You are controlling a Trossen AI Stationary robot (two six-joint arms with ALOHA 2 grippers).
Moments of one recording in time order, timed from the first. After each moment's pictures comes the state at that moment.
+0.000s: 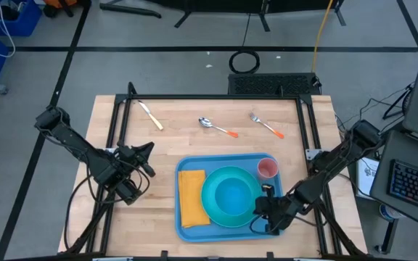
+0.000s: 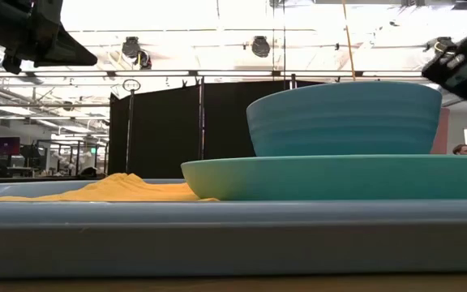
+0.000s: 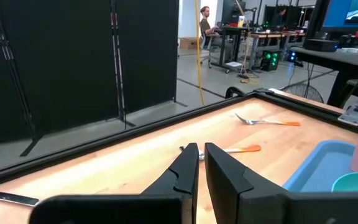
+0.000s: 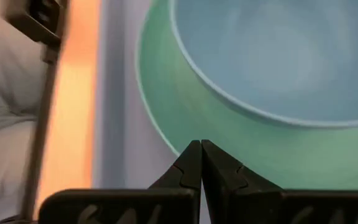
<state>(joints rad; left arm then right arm) -0.71 1.15 0.65 -1.09 -1.43 -1.68 0.76 1.48 0.80 -0.29 0.31 0.75</state>
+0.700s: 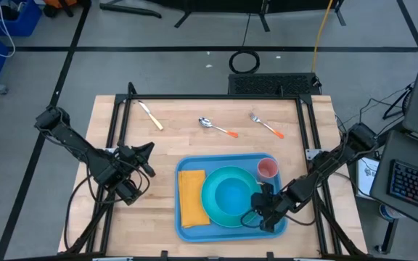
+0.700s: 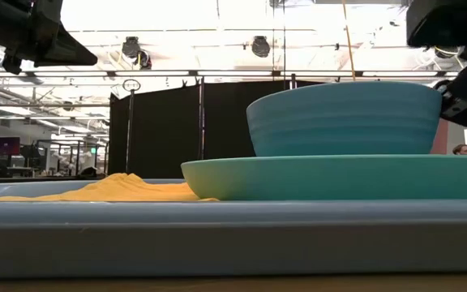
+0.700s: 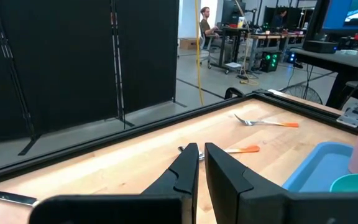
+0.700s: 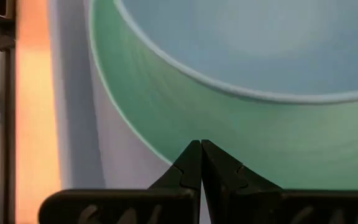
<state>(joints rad) -0.71 1.15 0.65 -1.08 -1.43 -1.68 0.68 1.54 0.80 -0.31 0.20 0.82</state>
